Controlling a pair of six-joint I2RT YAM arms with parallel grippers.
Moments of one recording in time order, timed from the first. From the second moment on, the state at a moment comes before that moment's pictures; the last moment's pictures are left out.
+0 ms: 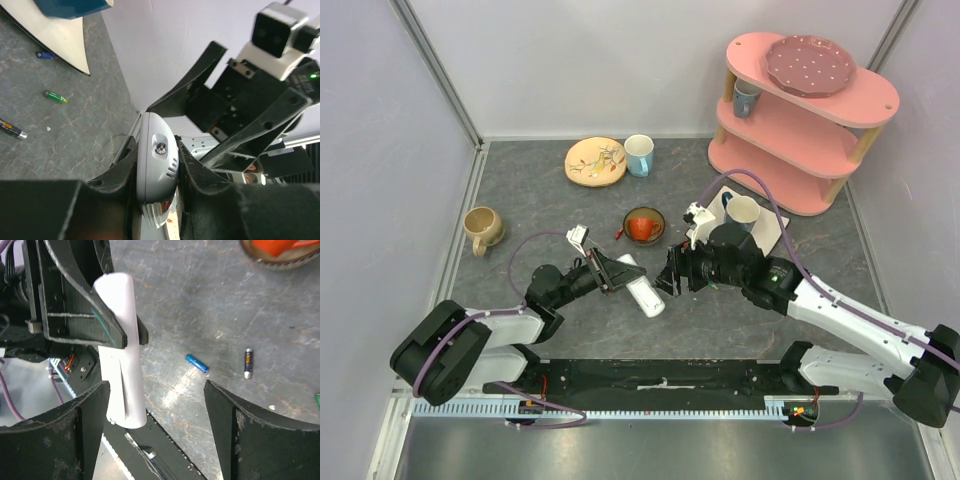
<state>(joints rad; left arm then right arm) -0.60 1.23 0.16 1.18 0.47 -1.31 0.86 1.08 0.89 -0.33 -0.14 0.49</state>
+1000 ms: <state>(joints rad) -0.59 1.28 0.16 1.28 0.53 -1.40 0.81 1.00 0.56 0.17 -0.49 0.72</state>
